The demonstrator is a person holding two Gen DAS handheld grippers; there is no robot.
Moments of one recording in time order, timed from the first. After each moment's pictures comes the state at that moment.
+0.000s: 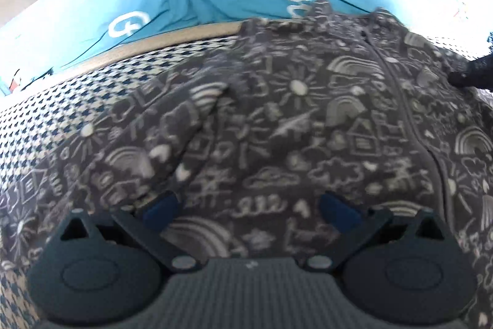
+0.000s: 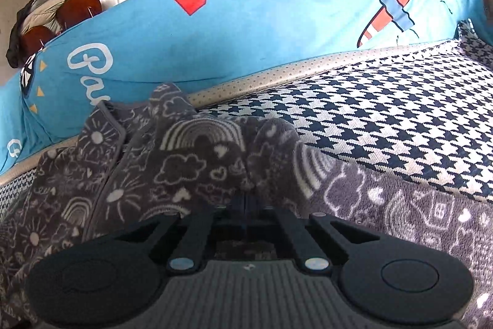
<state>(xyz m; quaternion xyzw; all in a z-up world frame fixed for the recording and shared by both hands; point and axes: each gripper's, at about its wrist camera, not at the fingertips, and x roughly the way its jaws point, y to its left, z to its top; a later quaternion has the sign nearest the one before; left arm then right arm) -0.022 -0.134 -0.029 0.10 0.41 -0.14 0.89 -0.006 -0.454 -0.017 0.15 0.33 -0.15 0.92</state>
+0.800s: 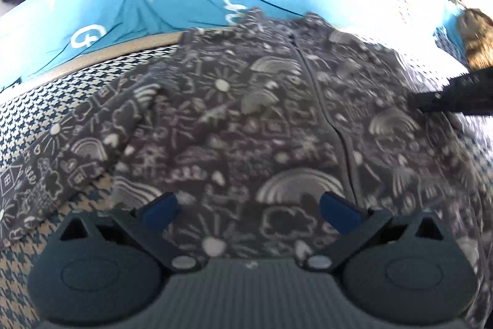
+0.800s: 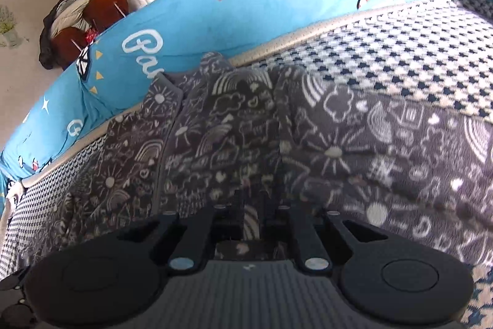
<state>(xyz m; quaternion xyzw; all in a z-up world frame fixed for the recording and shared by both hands) -0.083 -0.151 -0.010 0.10 0.40 -0.24 0.88 -0.094 -0.435 0.003 0.23 0.37 -0.07 0.90</state>
